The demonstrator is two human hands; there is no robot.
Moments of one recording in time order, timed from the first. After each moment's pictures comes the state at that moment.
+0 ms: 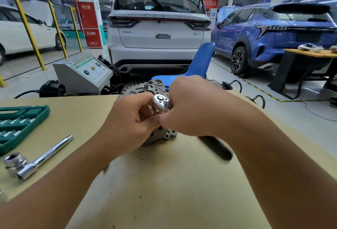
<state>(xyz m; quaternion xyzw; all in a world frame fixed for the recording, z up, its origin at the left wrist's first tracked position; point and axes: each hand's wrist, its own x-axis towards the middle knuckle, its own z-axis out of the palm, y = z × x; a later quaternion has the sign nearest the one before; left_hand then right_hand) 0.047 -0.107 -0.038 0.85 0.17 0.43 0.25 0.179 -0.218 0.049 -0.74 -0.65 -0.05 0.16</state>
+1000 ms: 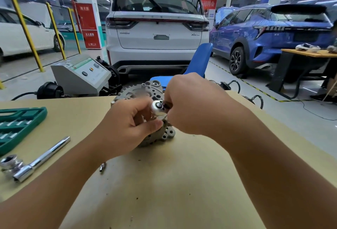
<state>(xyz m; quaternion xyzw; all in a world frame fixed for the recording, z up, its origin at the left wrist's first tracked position) 0.041 -0.099 -0.040 0.87 0.15 0.39 0.25 0.180 -0.221 0.052 -0.74 -0.66 -0.08 0.14</state>
